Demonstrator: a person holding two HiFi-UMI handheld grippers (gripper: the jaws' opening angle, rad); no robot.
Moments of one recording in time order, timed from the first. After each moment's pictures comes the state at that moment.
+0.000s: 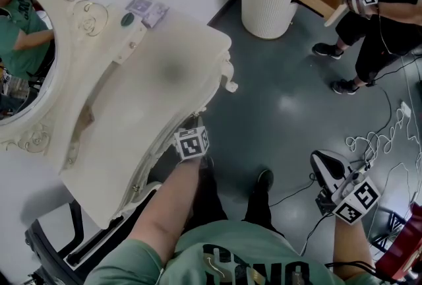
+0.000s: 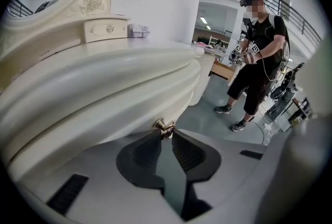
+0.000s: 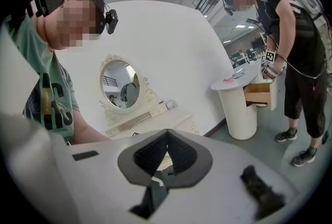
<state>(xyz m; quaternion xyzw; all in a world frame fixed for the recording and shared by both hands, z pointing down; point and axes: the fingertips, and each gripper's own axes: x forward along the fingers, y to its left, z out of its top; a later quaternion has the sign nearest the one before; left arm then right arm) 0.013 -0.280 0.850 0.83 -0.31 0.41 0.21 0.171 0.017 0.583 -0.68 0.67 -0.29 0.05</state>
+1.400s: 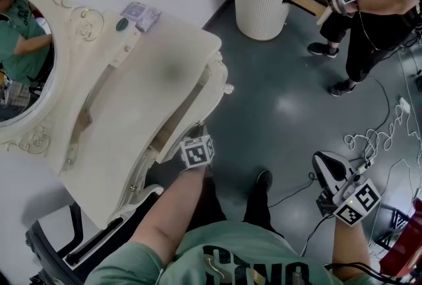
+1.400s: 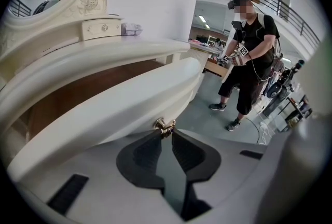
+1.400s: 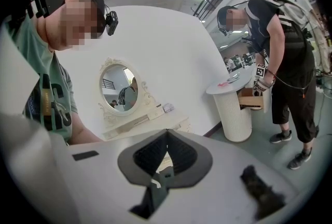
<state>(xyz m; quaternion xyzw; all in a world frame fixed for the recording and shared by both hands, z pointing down) 0.018 -0.223 0.850 0.83 -0.30 0.42 0.22 0.178 0.056 0.576 -0.70 0.65 -0.27 0.06</state>
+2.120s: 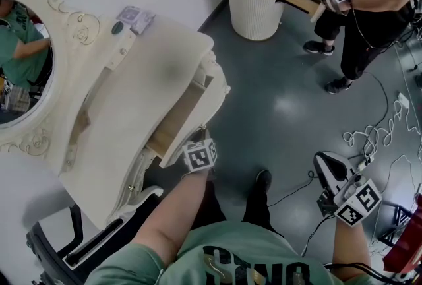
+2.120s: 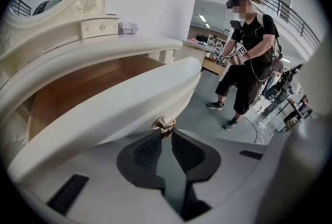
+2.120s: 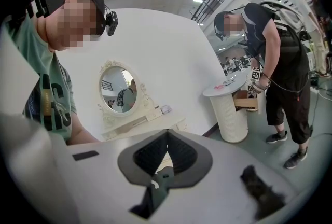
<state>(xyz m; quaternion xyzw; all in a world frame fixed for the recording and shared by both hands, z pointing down) 0.022 -0.189 0.852 0.83 -0.29 0.42 0.23 0.182 0.084 0.572 -0.71 0.64 -0.27 0.07</state>
